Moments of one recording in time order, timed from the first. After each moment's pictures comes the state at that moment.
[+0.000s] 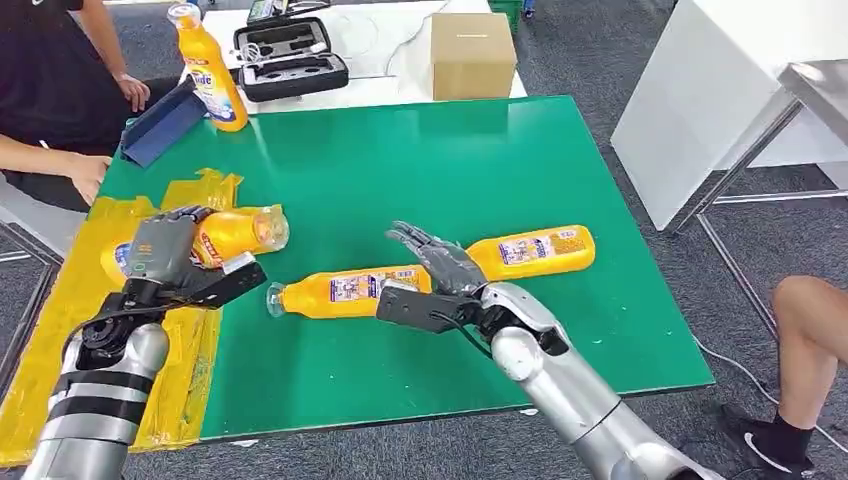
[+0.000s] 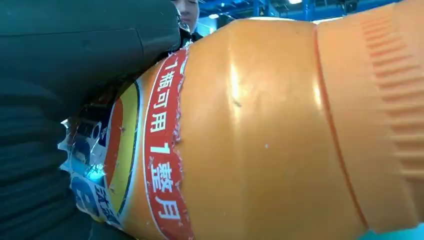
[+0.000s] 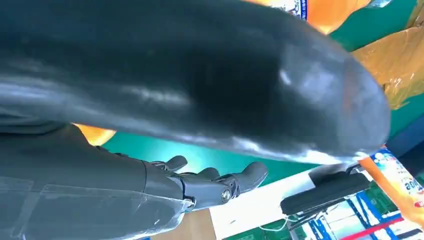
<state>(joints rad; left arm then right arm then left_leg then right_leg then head) -0.41 0.13 -0.06 -1.20 -1.20 0.28 -0.11 -0.47 -0.06 0.67 -1.31 0.55 0.11 0.00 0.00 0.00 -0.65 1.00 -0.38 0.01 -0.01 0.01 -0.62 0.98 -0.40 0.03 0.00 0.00</state>
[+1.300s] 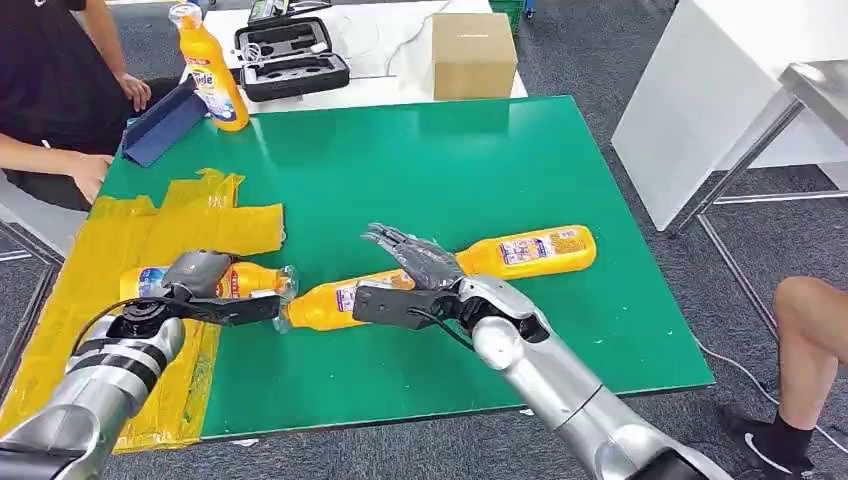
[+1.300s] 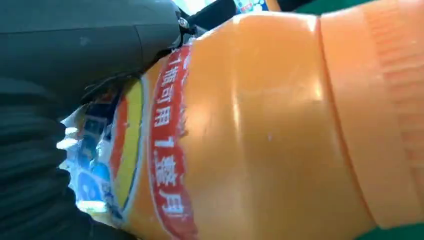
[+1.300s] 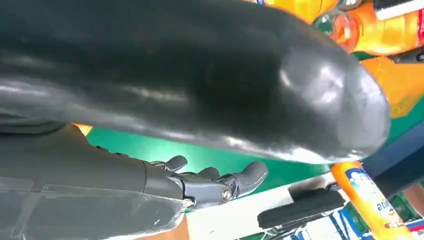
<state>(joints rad) -0.68 0.17 -0.25 -0.53 -1.37 0.19 -0.07 -0.55 -0.01 0.73 -1.24 0.53 0.16 0.00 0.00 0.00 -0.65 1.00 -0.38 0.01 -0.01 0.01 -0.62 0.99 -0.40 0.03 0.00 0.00</state>
